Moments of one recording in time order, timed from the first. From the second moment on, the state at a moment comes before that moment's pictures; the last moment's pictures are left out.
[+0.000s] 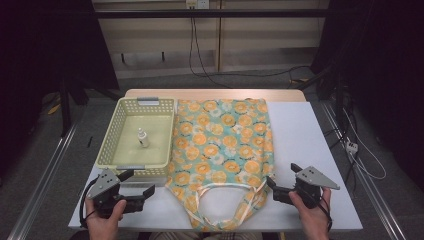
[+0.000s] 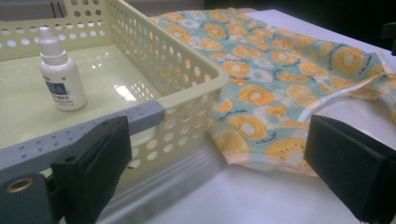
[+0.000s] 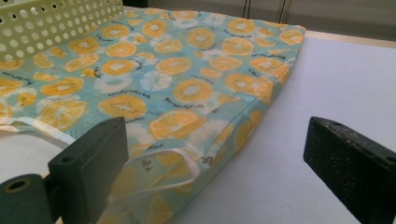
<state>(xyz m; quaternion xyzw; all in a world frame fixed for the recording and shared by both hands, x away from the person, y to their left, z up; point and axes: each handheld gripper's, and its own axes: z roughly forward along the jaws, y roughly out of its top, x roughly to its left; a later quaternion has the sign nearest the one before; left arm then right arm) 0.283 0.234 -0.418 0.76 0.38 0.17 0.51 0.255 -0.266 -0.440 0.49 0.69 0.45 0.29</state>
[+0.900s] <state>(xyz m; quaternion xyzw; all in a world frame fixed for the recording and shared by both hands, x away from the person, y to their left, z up) 0.289 0.237 -0.421 0.76 0.39 0.15 0.50 0.262 -0.243 -0.432 0.46 0.73 0.45 0.25</state>
